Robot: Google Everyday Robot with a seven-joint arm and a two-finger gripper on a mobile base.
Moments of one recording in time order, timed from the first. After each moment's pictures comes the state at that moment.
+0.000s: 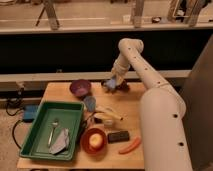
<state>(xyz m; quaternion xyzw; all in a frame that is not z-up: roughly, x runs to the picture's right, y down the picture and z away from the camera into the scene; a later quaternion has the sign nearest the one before) 0.075 -0.060 0.912 -0.25 -0.22 -0.23 0.91</state>
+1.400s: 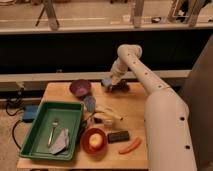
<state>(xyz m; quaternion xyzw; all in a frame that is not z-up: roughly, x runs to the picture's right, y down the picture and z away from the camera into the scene) 0.058 -0.064 0.939 -0.22 -0.18 -0.04 0.96</state>
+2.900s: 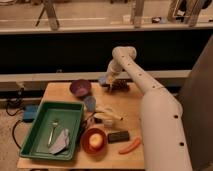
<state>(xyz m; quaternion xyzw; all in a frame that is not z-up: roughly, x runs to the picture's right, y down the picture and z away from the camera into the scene) 0.031 -0.072 0.959 -0.21 -0.17 0.02 0.96</state>
